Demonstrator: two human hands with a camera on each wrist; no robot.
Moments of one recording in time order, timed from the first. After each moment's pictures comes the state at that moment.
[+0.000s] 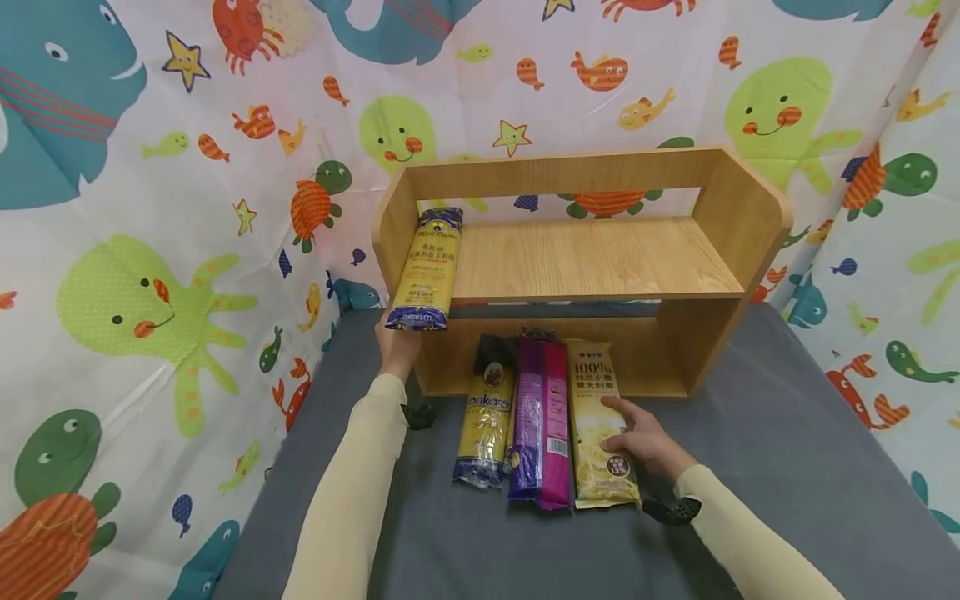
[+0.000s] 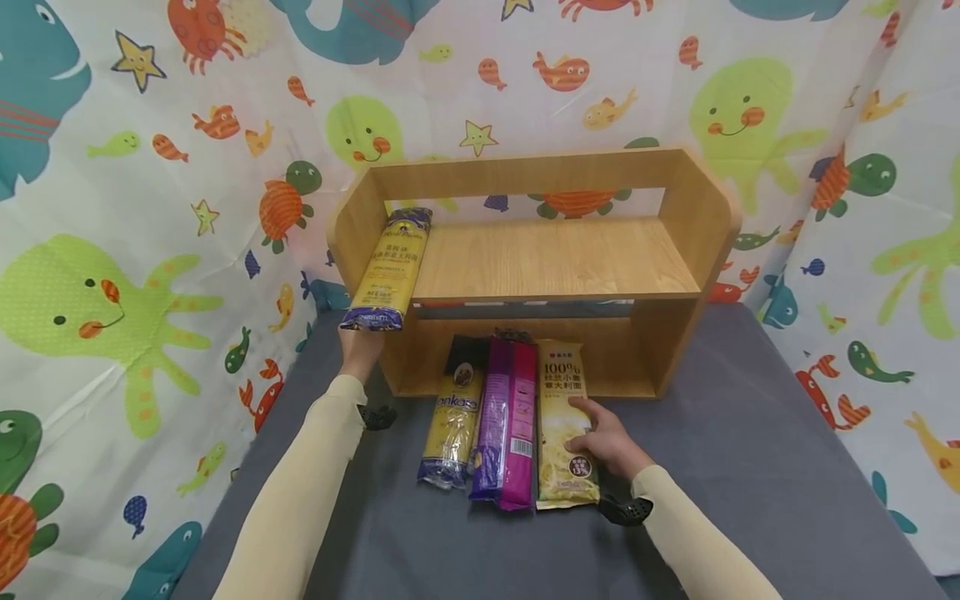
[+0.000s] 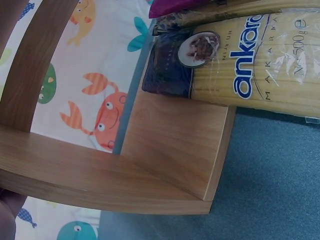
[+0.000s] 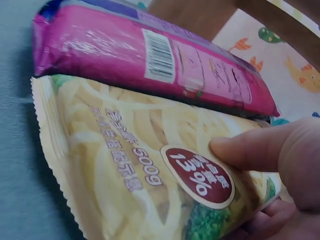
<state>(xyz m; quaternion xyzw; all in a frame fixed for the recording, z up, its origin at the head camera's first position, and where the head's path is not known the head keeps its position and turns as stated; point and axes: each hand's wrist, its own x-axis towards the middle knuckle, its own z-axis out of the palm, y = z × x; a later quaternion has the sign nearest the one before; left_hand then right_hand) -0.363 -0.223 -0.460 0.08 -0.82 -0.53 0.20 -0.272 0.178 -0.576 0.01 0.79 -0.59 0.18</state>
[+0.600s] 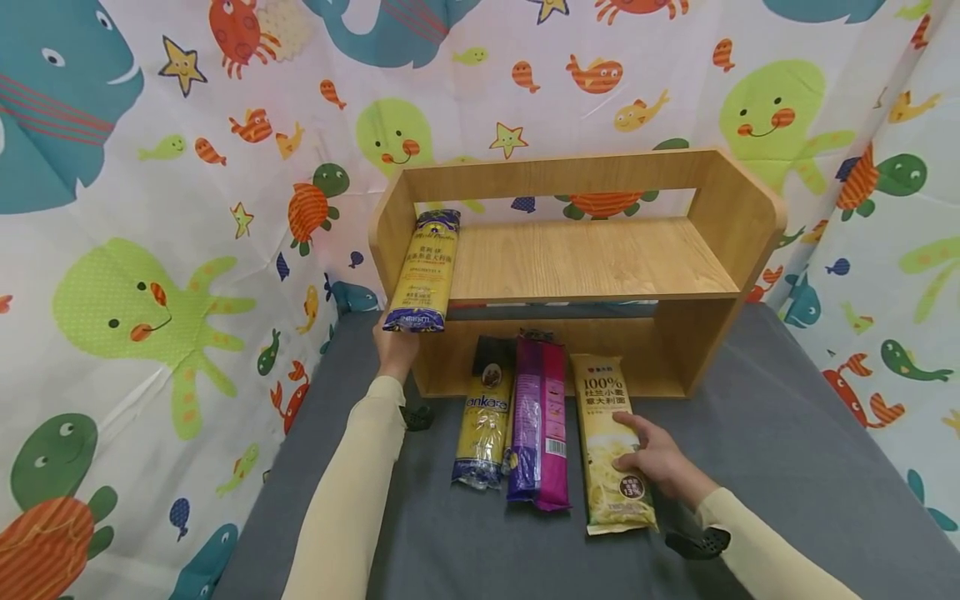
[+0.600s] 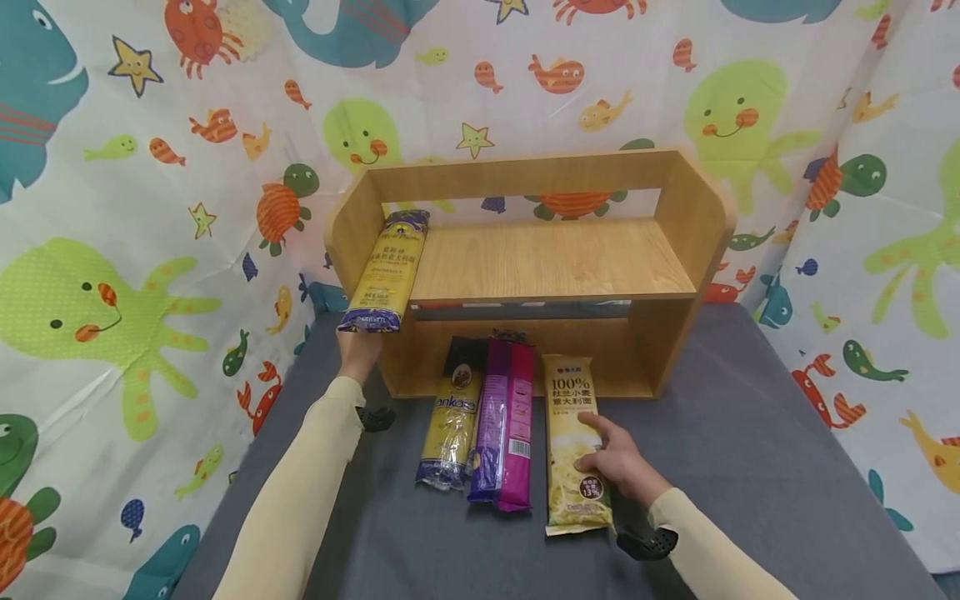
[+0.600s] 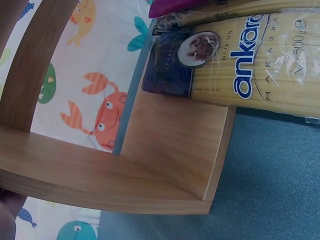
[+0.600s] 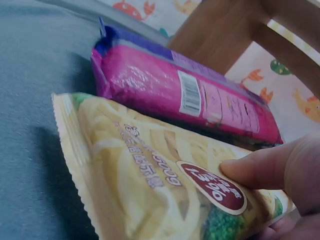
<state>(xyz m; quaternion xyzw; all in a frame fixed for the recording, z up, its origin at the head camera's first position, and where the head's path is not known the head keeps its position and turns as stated) -0.363 -0.222 -0.460 0.09 -0.81 -0.55 0.19 -0.233 0.185 -0.560 0.02 0.78 -0.60 0.18</state>
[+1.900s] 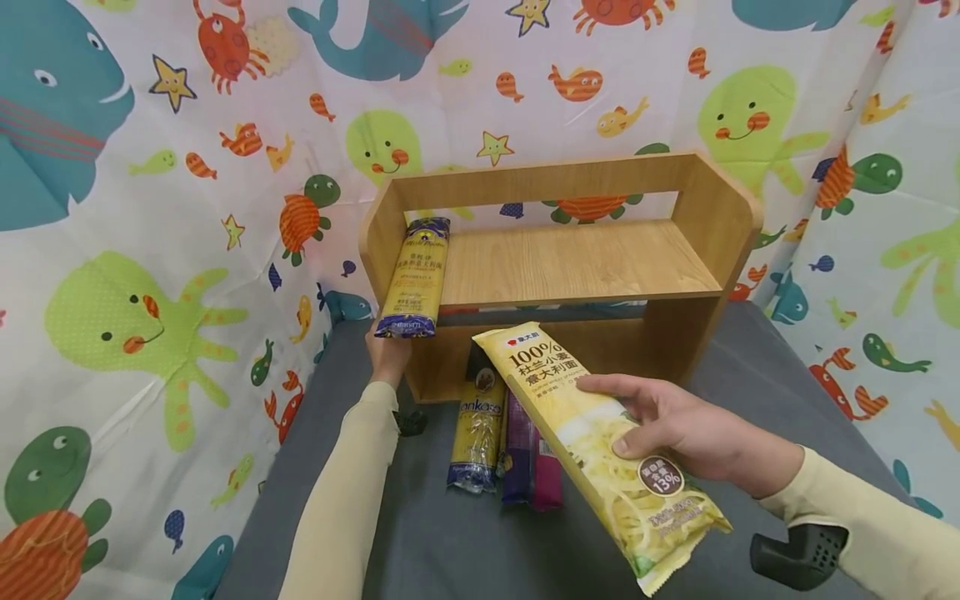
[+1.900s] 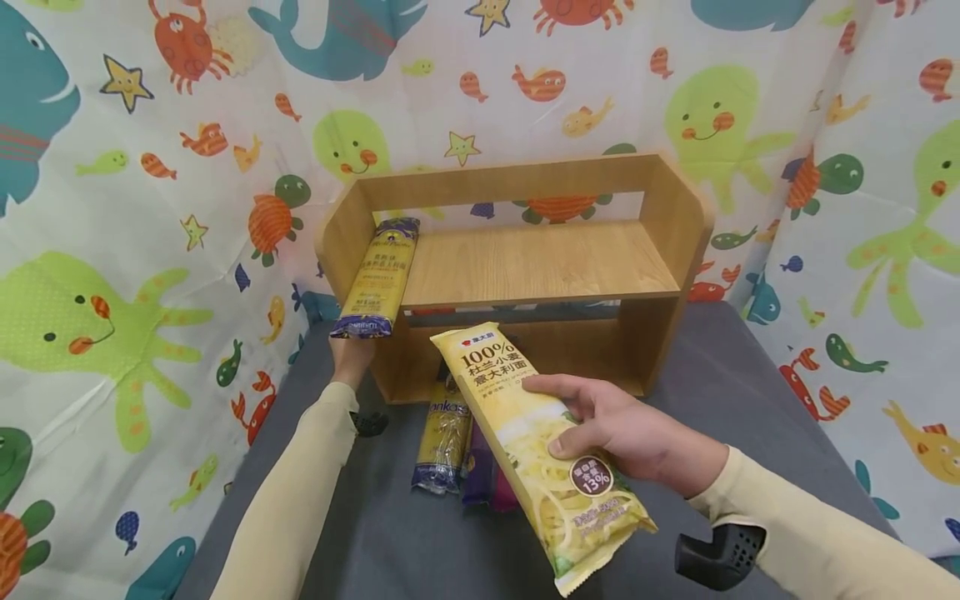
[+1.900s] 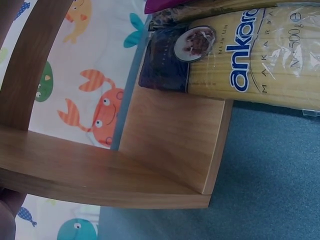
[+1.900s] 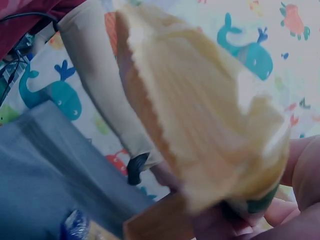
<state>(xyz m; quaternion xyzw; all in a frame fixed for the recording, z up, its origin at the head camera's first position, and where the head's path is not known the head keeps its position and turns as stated) -0.360 -0.220 -0.460 0.10 -0.81 -0.55 0.18 -0.183 0.177 -0.358 -0.22 0.53 -0.70 0.42</state>
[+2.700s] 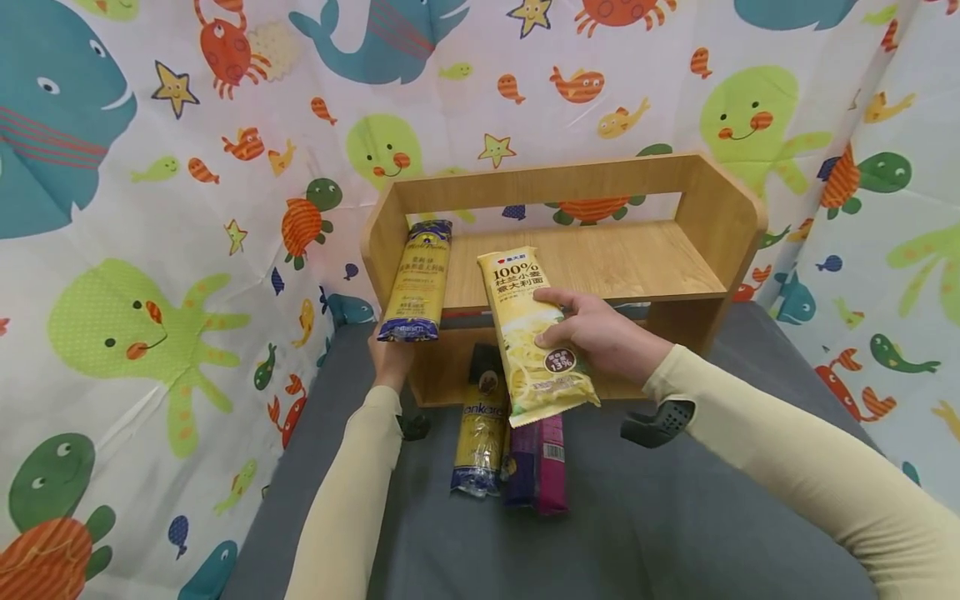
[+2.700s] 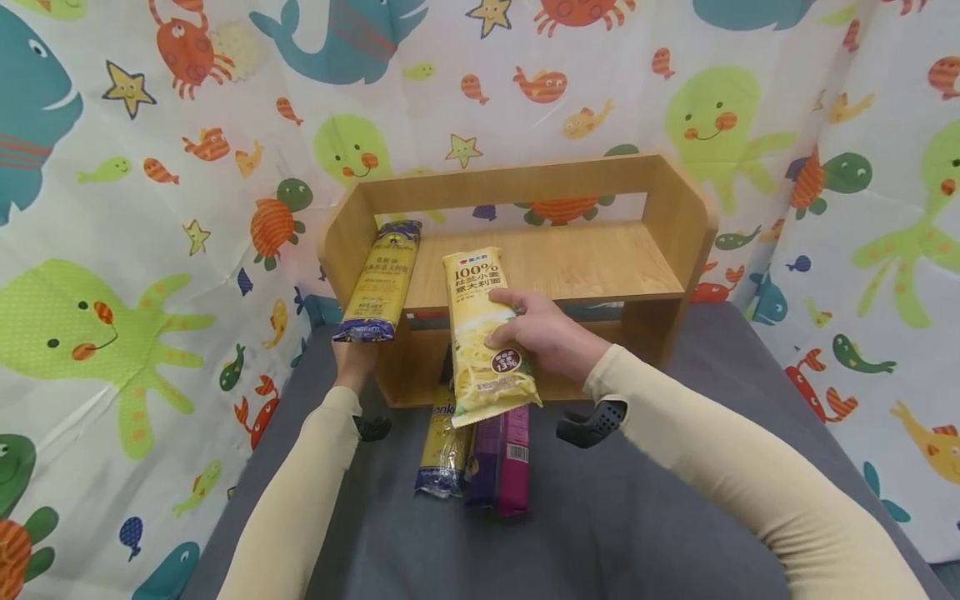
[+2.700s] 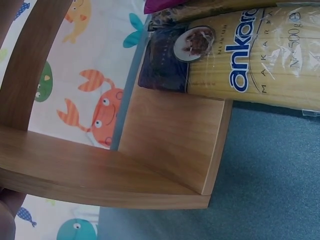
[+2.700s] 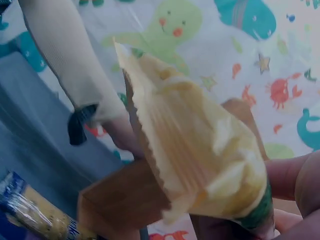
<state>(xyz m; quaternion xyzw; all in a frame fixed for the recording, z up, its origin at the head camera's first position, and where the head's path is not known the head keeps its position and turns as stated) -0.363 -0.220 -0.463 0.11 -0.80 -0.55 0.19 -0.273 0.095 -0.316 -0.06 0.71 -0.66 0.25</state>
